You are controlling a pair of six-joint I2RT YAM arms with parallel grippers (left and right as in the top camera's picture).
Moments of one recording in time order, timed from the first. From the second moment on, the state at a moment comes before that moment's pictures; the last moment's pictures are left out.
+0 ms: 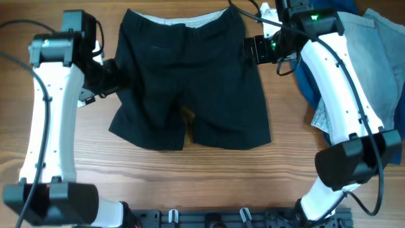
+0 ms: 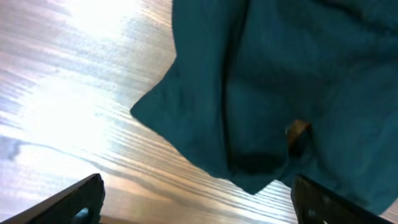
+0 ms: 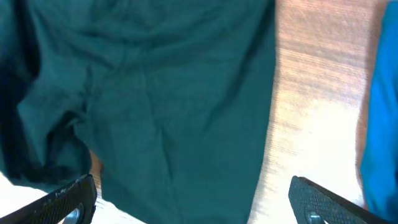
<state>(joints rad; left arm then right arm) 0.02 1.64 1.71 -1.47 0.02 -0.38 0.23 1.89 1.92 -1.24 -0.21 0.02</state>
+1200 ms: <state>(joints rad) 0.26 1.82 1.20 -0.98 0.19 0.12 0.23 1.90 1.90 -1.14 -0.25 -0.08</state>
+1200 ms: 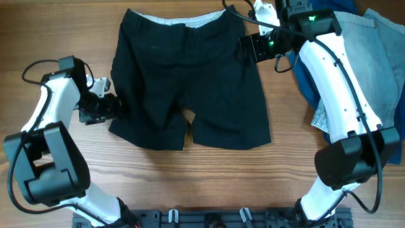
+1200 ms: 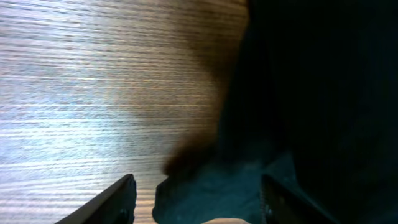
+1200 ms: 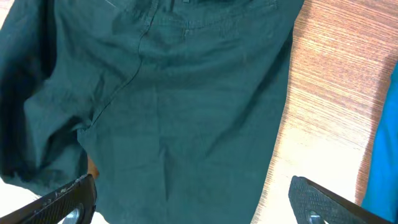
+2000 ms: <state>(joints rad) 0.26 1.87 1.20 -0.95 0.24 0.08 0.23 1.90 1.90 -1.14 -0.25 -0.11</state>
